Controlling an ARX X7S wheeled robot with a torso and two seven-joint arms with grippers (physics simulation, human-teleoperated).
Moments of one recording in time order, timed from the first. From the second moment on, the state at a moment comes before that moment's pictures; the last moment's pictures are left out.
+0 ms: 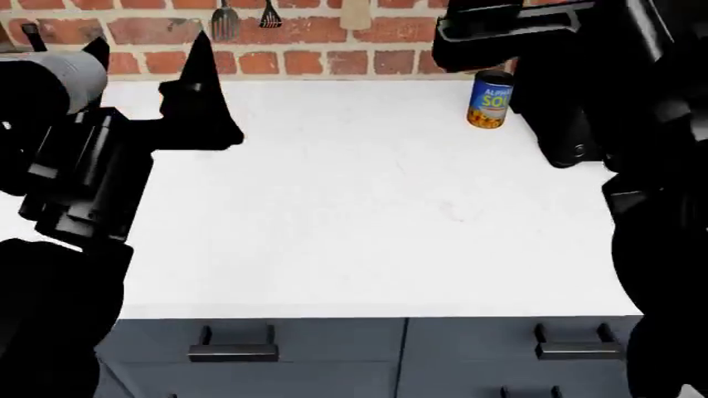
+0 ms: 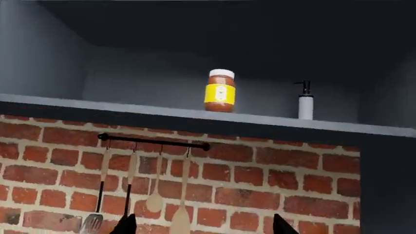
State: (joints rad) left arm -0.75 -0.09 -0.21 0.80 -0.42 -1.10 -0.04; right arm 1.33 0.36 -0.05 -0.70 1.42 1.34 1.08
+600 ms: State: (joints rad) left arm -0.45 -0.14 -0.56 1.02 -0.88 -0.98 -0.12; right arm 0.69 0.91 -0.70 -1.03 0.82 0.33 1.03
